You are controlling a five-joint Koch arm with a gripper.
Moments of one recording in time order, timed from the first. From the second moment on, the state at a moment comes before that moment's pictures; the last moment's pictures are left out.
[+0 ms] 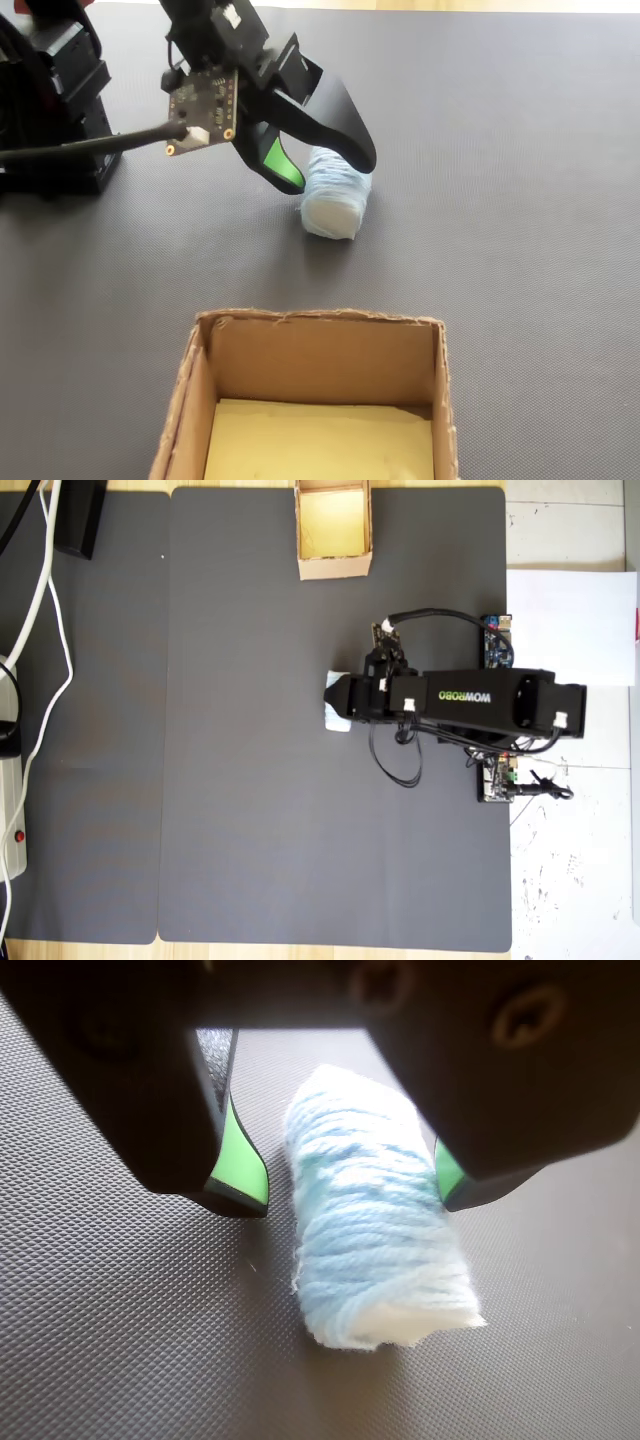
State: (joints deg) arm 7.9 101.3 138.0 28.8 90.1
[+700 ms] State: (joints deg) arm 5.2 91.3 133.1 24.0 90.1
